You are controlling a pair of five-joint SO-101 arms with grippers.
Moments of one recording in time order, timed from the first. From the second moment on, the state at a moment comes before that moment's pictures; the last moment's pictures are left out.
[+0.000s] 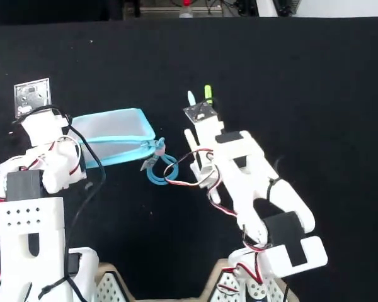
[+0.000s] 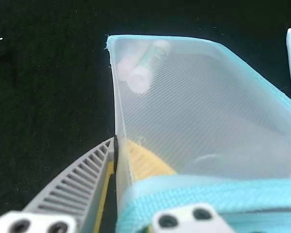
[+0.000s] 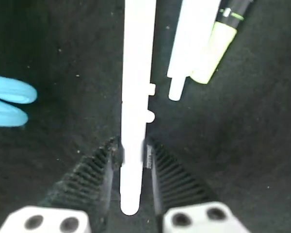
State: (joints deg) left arm -12.2 -50.0 40.7 72.7 4.3; right arm -14.6 -1.7 41.6 54.4 8.0
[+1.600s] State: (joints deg) left arm -12.2 -50.0 40.7 72.7 4.3; right arm 27.8 9.0 16.7 72.9 49.9
